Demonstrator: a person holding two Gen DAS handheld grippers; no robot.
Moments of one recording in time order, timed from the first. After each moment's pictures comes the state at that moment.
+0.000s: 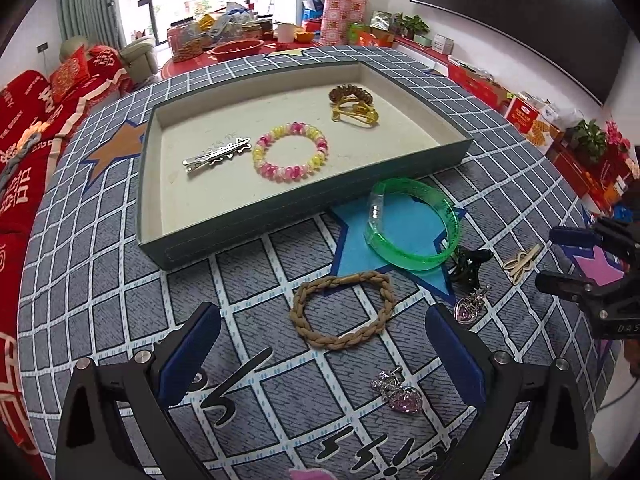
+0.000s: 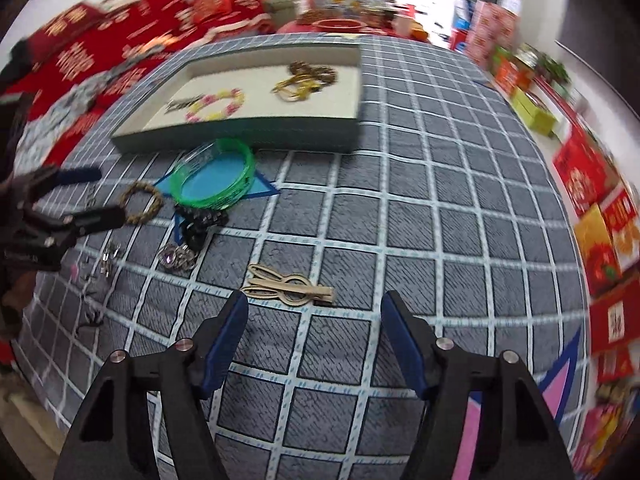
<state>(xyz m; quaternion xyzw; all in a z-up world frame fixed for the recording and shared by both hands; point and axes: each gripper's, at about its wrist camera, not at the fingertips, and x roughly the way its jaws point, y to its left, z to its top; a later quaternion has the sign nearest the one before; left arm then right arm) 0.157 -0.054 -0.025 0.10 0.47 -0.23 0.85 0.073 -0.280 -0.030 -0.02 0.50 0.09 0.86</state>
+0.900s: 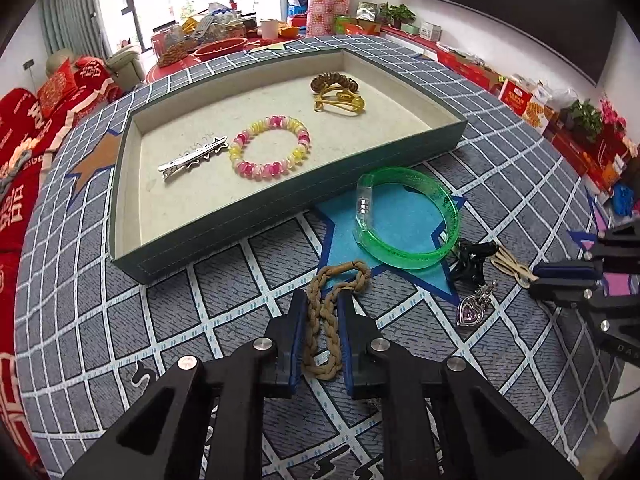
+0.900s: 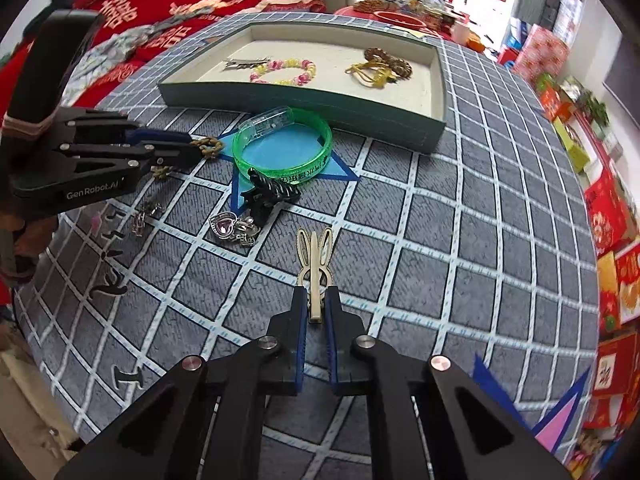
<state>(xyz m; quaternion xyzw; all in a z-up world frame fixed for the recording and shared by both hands) 0.160 -0.062 -0.035 0.11 0.47 -0.24 0.84 0.068 -0.240 -0.036 -0.07 0.52 0.14 0.84</state>
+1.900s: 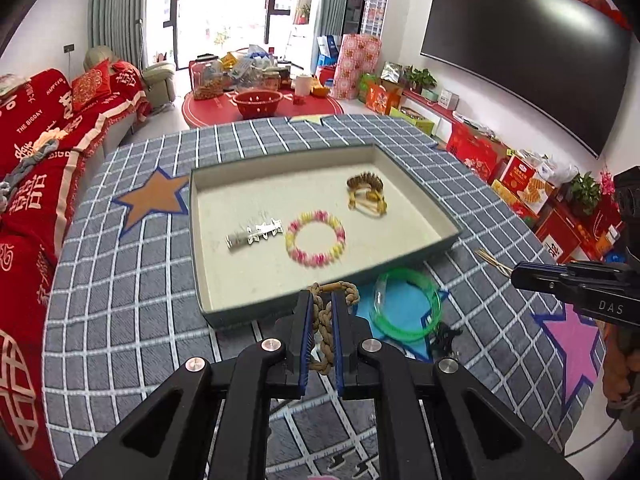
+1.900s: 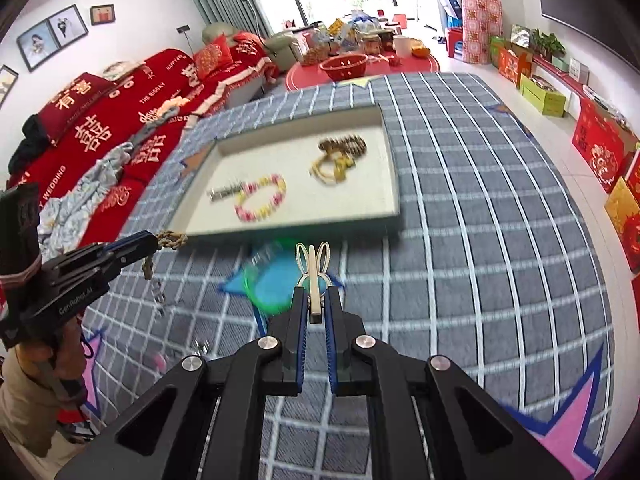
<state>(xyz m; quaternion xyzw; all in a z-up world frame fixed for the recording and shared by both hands) 0.168 -0.027 0.041 0.03 0.40 -0.22 0.89 0.104 -0.267 0.031 0.11 0.45 0.11 0.88</state>
